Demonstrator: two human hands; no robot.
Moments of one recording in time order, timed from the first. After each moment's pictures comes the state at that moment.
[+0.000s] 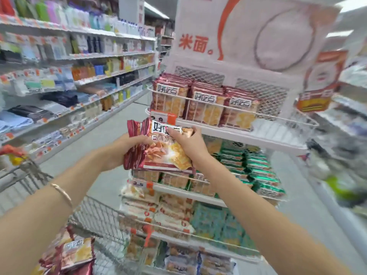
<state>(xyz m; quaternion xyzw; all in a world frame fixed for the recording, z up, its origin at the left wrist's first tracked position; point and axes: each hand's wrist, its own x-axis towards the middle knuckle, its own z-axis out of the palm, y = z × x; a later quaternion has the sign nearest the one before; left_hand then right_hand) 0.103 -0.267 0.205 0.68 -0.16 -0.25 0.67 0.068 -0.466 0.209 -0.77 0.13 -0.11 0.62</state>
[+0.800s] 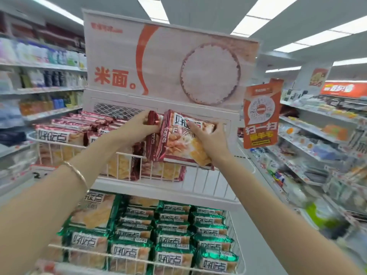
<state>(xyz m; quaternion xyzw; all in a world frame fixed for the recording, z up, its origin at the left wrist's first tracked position) 0.221 -0.596 0.325 0.77 -0.28 -0.05 0.57 0.138 -0.800 0.309 -0.78 0.12 -0.30 0.53</state>
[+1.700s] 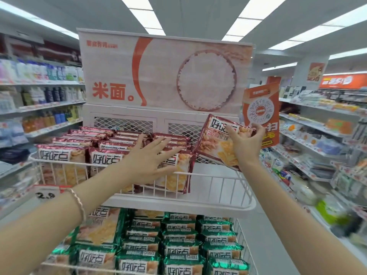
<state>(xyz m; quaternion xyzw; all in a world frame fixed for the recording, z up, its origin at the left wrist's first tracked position) 0.210 -0.598 0.293 0.89 -0.44 0.13 -0.07 0.138 -0.877 0.303 -0.66 0.16 -0.50 0.55</state>
